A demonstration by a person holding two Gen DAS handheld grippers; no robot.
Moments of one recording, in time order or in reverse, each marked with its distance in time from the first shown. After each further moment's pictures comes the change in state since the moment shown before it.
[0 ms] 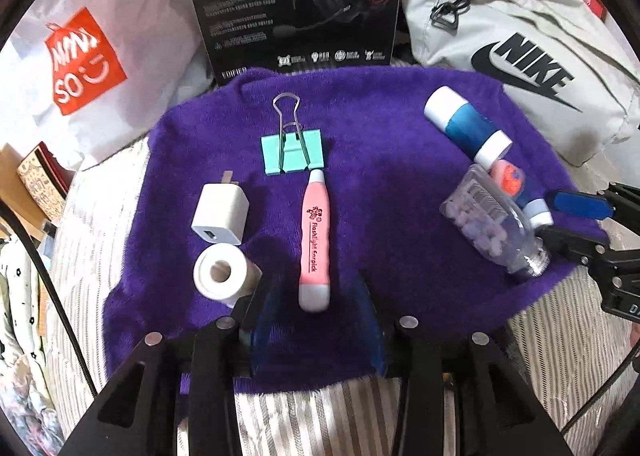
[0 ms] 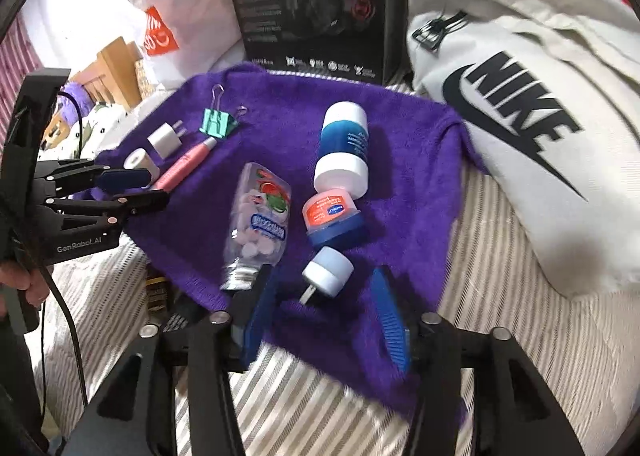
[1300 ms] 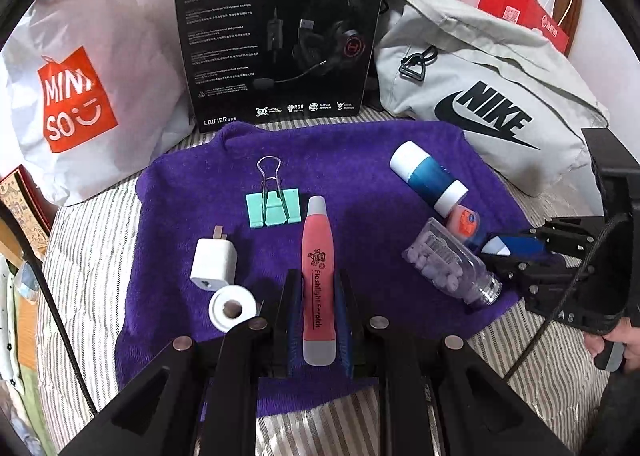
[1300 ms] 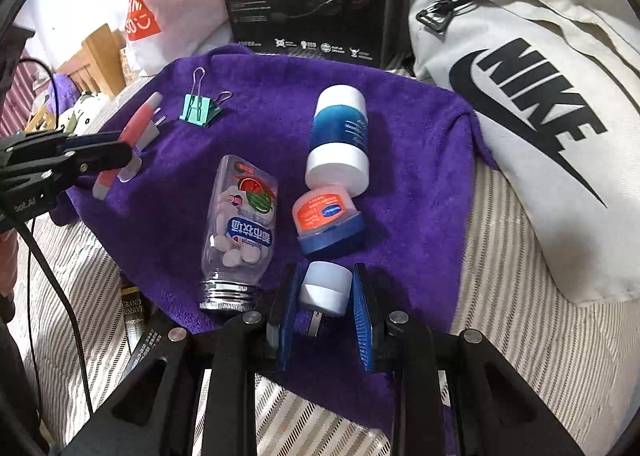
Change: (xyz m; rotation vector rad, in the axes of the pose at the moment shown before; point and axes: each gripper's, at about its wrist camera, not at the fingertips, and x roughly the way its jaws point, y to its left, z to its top) left arm -0.019 0.013 0.018 0.018 -0.109 -0.140; right arm 0.033 0.005 0.008 -0.008 0.054 -0.045
